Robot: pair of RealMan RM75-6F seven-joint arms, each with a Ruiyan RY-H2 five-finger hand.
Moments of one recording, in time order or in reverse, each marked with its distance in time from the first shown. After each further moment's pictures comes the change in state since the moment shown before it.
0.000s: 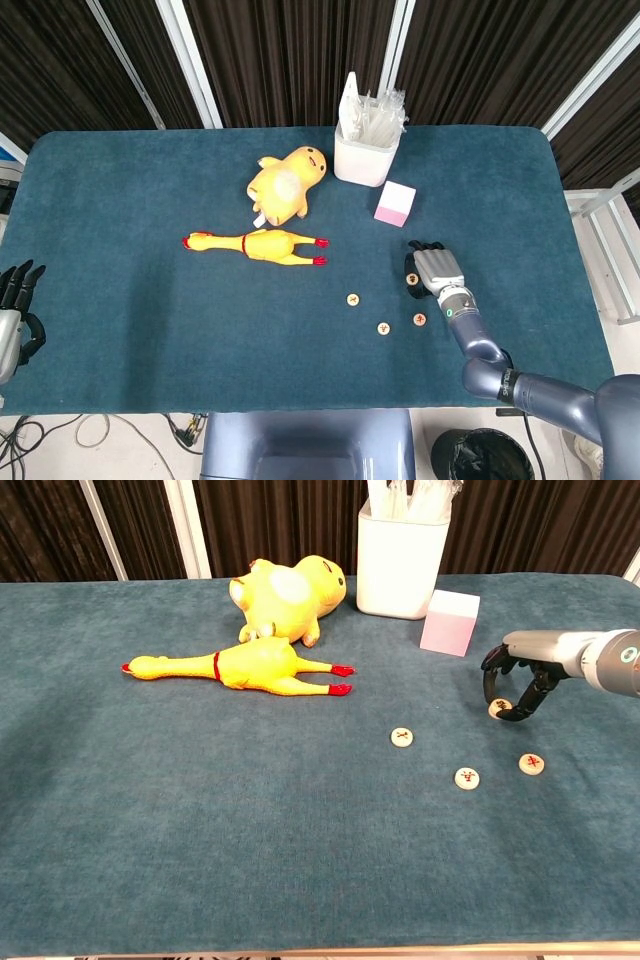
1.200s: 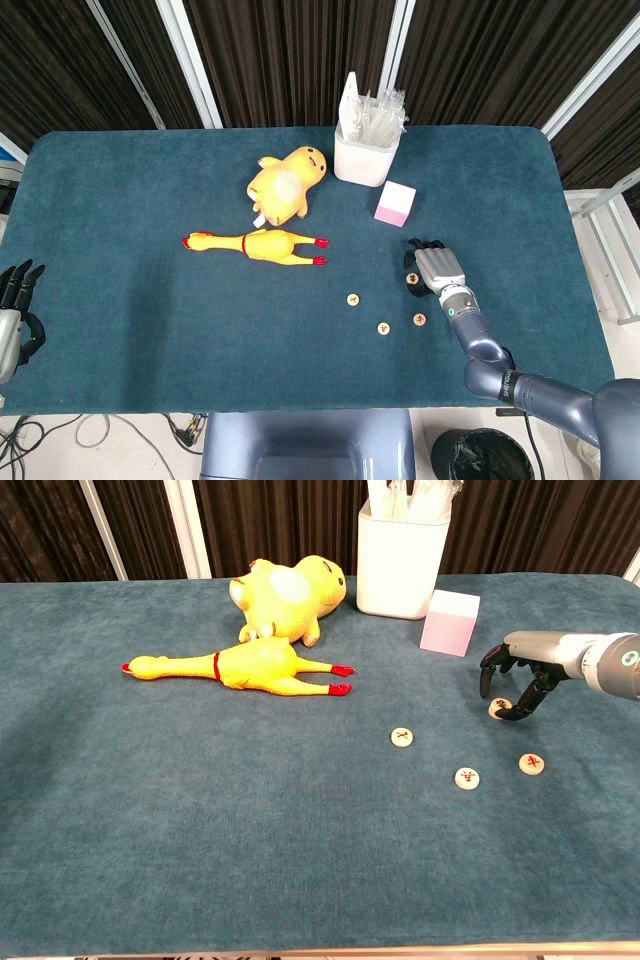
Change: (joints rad) left arm 0.000 -0.003 -0.002 -0.001 -0.004 0.002 0.010; right arm -0.024 -0.028 0.013 0.070 -0.090 -0.024 0.082
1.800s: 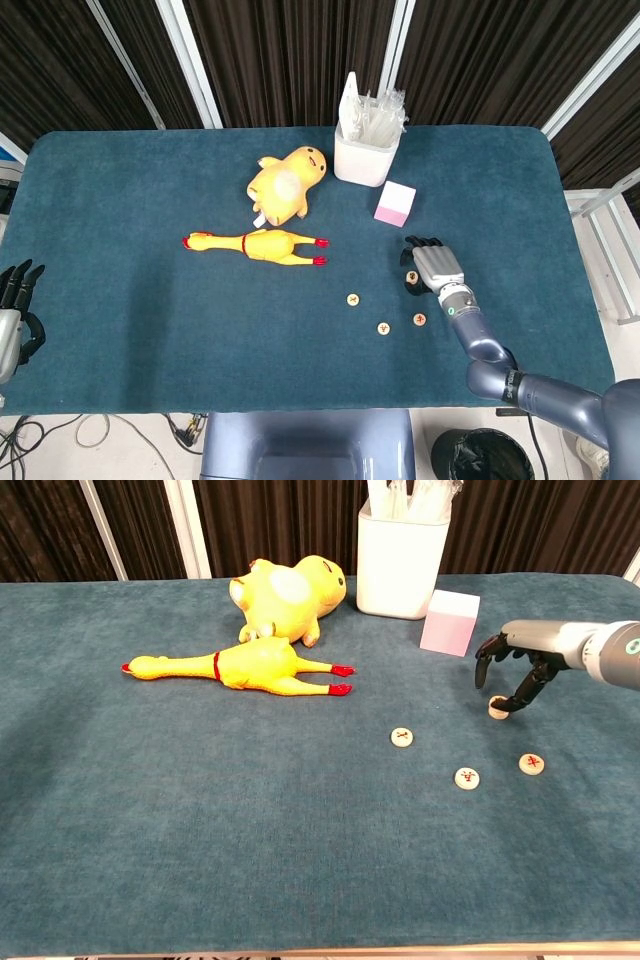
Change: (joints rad) left arm 0.000 -0.002 -0.001 0.000 -0.002 0.000 0.004; right arm -0.009 0.051 0.017 -0.092 -0.024 0.027 0.009
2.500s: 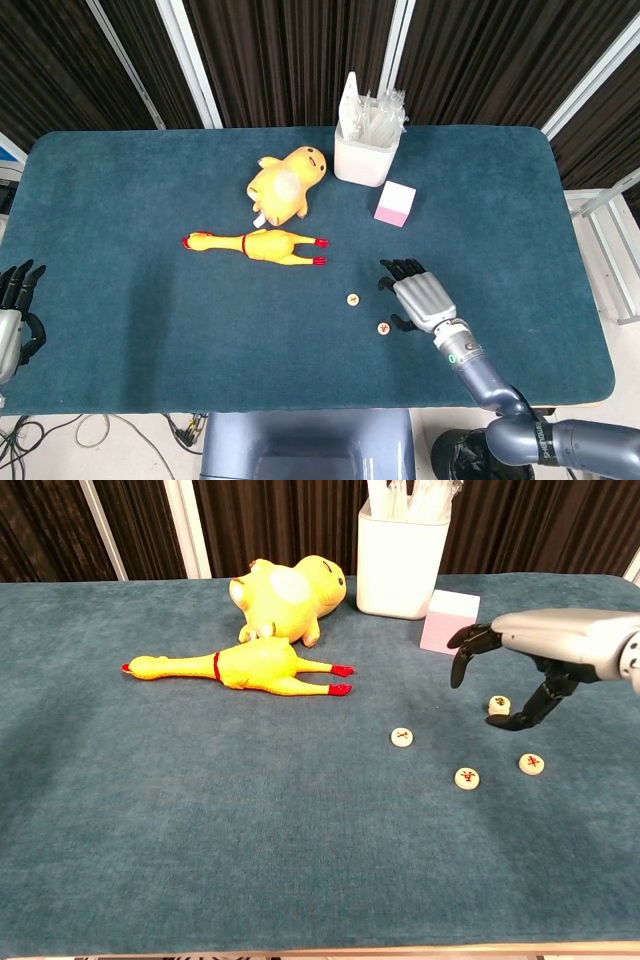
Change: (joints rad) left arm 0.000 0.003 0.002 0.000 0.004 -0.002 -0.009; right arm -0.090 0.149 -0.084 -0.442 -0.226 0.233 -0.148
